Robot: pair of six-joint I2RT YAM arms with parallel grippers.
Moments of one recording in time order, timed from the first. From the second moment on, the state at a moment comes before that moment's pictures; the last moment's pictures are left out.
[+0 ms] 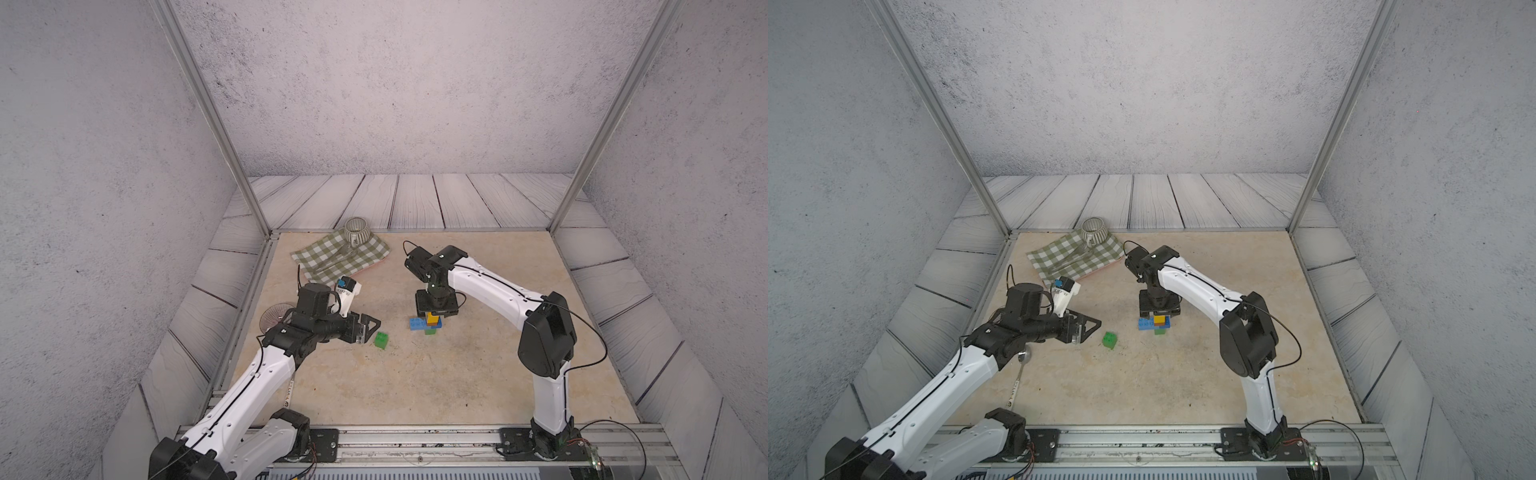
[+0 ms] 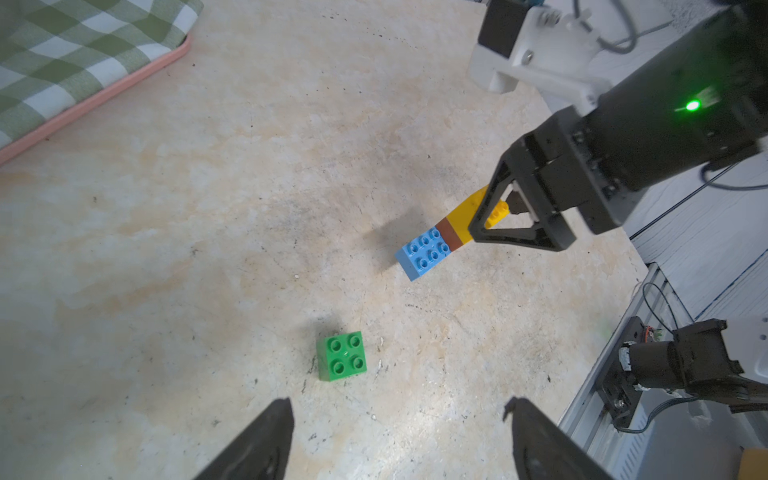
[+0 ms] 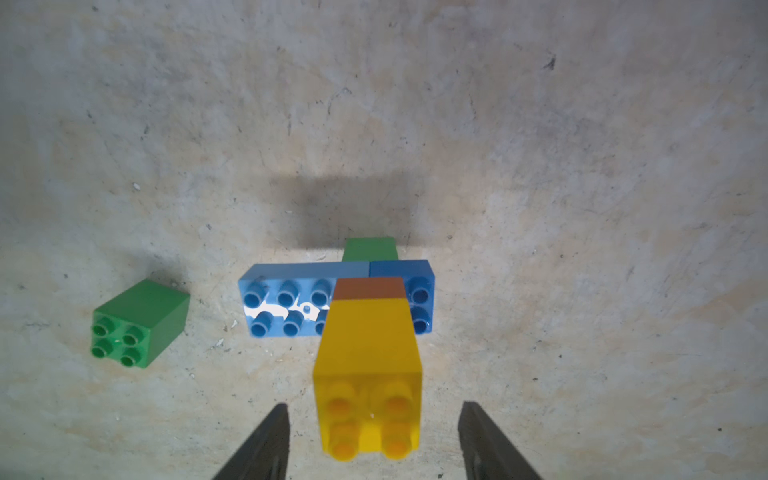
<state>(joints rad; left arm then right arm) -0.38 1.00 0.73 -0.46 0.47 -0.18 0.75 1.96 1.79 -1.33 0.05 0.65</state>
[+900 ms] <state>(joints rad) -0.68 1.59 1.02 -0.68 0.10 -0.13 0.65 1.48 1.27 -1.13 -0.09 0.65</state>
